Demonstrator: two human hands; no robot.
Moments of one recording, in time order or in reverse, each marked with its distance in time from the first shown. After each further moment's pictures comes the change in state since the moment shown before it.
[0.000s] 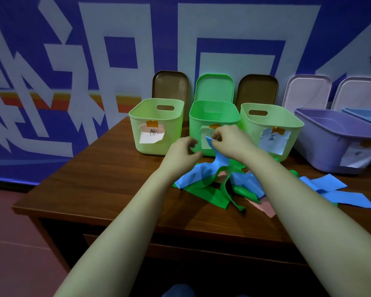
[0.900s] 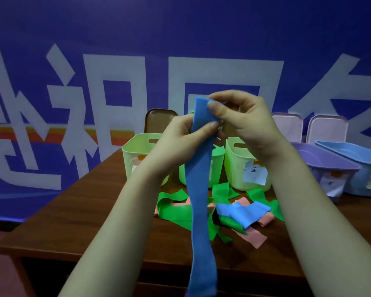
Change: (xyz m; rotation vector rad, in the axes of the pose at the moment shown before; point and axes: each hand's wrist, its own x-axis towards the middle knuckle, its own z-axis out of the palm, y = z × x) left_hand -0.027 0.126 -0.083 -0.614 -0.048 0.379; right_hand -0.052 -0.038 -0.136 1.133 0.281 -0.348
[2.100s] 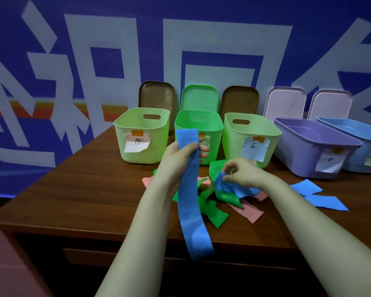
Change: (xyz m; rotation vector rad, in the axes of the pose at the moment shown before) left_hand -0.031 -0.094 0.033 -0.401 0.272 -0.442; right_hand -0.063 0.171 -0.050 -0.976 -0.420 0.557
